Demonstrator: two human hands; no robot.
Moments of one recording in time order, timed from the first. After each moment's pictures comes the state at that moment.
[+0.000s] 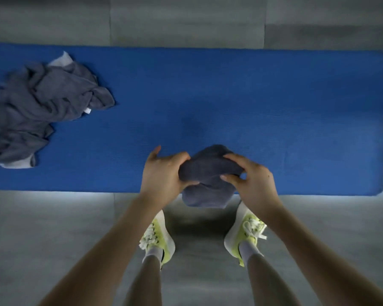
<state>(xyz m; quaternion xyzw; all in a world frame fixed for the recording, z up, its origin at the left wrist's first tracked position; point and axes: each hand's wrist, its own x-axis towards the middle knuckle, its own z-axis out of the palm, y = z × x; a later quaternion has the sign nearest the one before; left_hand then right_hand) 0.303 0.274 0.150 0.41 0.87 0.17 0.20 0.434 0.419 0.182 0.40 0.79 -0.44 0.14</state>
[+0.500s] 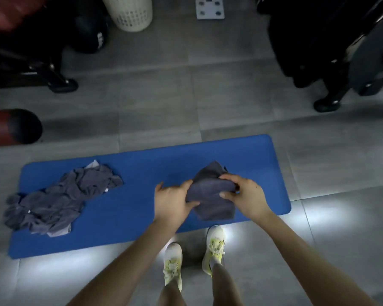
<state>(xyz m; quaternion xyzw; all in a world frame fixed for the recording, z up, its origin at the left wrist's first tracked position) 0.361 0.383 0.550 0.46 0.87 0.07 0.18 0.498 0.519 0.593 0.43 0.81 -0.39 0.09</state>
